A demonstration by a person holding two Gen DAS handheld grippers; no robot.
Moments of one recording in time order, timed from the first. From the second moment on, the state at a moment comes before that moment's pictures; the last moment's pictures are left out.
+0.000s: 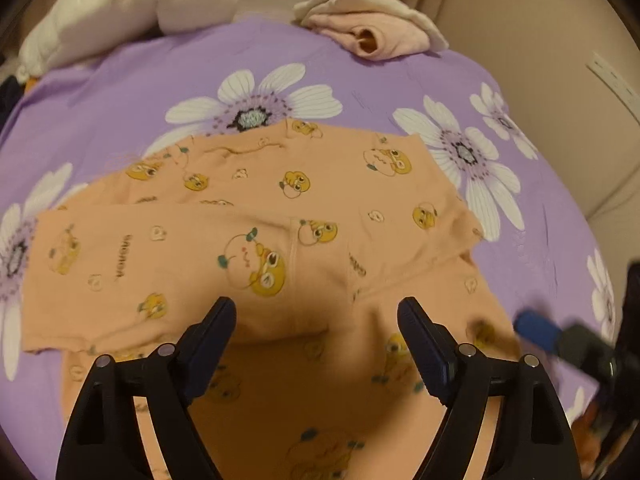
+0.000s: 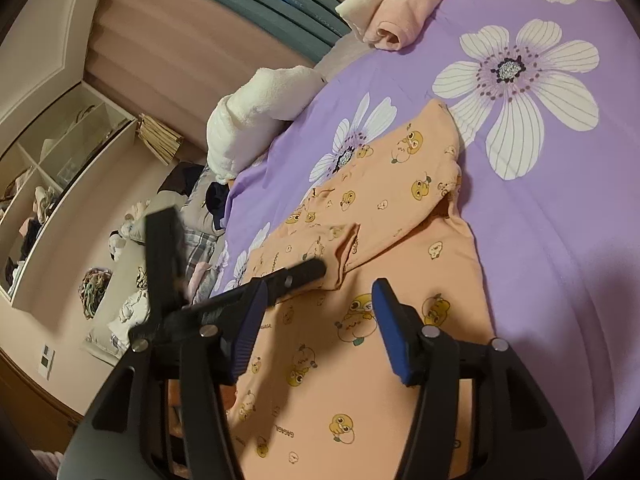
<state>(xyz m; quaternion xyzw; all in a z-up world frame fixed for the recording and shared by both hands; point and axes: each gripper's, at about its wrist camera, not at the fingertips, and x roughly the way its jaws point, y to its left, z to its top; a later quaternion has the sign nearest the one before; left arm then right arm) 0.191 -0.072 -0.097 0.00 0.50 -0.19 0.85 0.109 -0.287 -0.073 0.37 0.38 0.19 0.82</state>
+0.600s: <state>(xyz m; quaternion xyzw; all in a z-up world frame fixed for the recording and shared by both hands) 0.124 0.113 -0.101 -0.16 0.48 -0.07 0.86 0.207 -0.205 -0.101 0.23 0.49 0.16 0.83</state>
